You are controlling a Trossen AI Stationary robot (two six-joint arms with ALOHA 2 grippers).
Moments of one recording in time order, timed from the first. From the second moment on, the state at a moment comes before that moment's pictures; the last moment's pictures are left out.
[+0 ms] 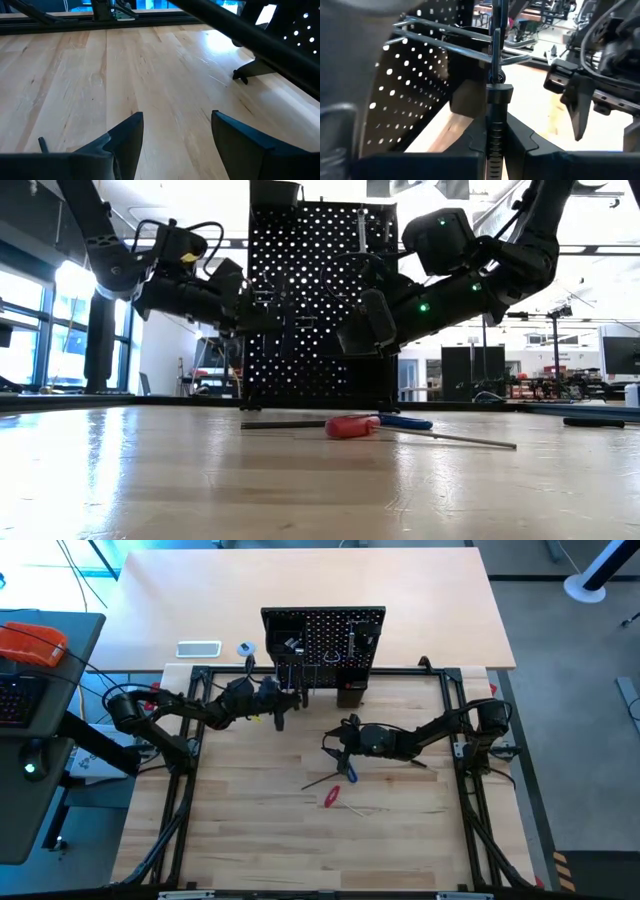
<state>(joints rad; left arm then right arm) 0.56 1.53 0.44 0.92 0.25 -0.06 -0.05 1.84 0.67 0.83 0.19 0.03</state>
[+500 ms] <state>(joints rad) 0.56 1.53 0.50 0.82 0.20 -0.05 -0.05 1.84 0.67 0.83 0.19 0.03</state>
